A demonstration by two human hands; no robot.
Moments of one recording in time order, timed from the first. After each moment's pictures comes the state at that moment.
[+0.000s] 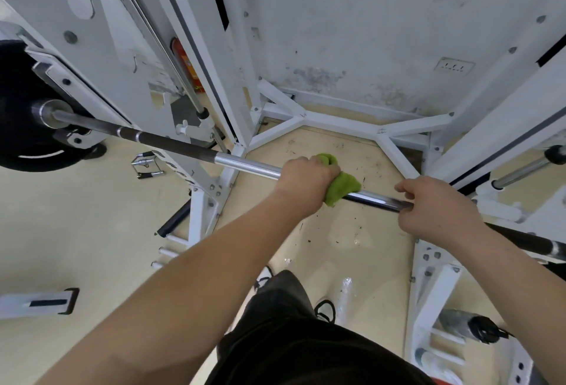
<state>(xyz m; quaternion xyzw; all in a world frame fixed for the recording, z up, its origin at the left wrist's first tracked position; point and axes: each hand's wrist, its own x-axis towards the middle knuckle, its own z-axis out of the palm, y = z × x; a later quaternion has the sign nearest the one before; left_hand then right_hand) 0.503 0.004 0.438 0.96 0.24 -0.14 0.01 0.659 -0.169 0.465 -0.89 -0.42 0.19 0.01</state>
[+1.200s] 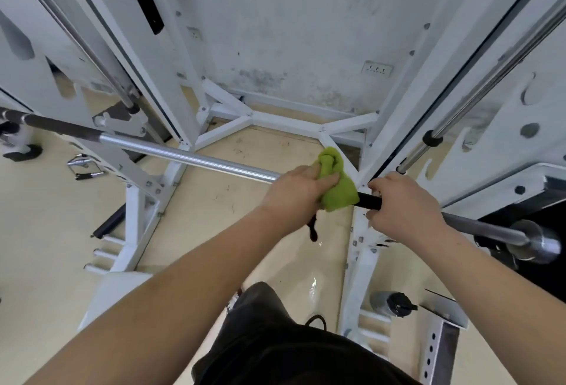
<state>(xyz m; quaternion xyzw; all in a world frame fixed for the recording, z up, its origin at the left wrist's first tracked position) 0.633 -0.191 0.417 0.97 0.17 0.04 0.15 0.786 -0.344 0.457 -0.89 -0.44 0.13 -0.01</state>
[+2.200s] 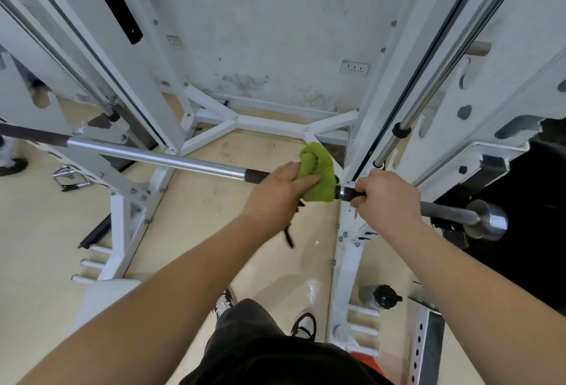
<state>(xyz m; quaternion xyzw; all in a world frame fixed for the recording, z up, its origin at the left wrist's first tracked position) 0.650 -0.230 0.391 0.96 0.17 0.15 0.17 0.814 -0.388 0.447 -0.90 -0.43 0.05 0.00</state>
